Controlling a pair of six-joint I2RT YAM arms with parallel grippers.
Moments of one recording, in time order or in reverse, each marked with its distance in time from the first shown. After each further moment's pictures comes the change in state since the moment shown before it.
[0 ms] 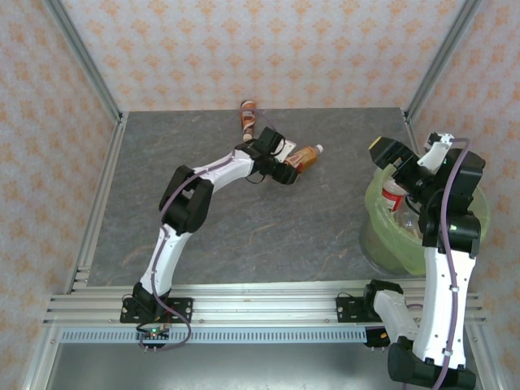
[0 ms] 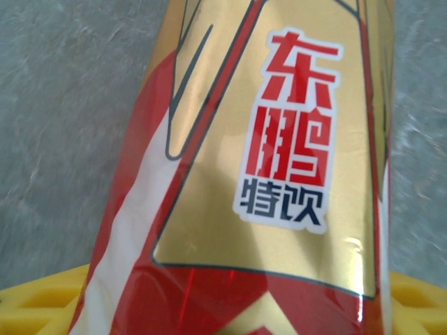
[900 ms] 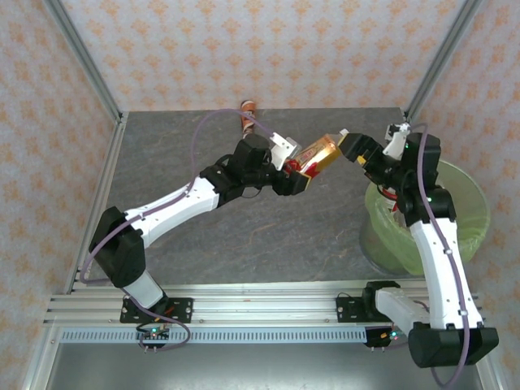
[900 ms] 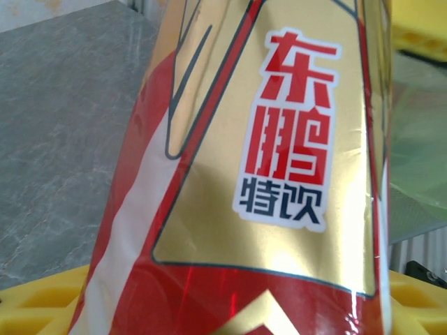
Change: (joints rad) left arm -0.173 -0.640 -0.458 0.280 0.095 -0.114; right arm 0.250 0.165 -0.076 0.163 0.016 0.113
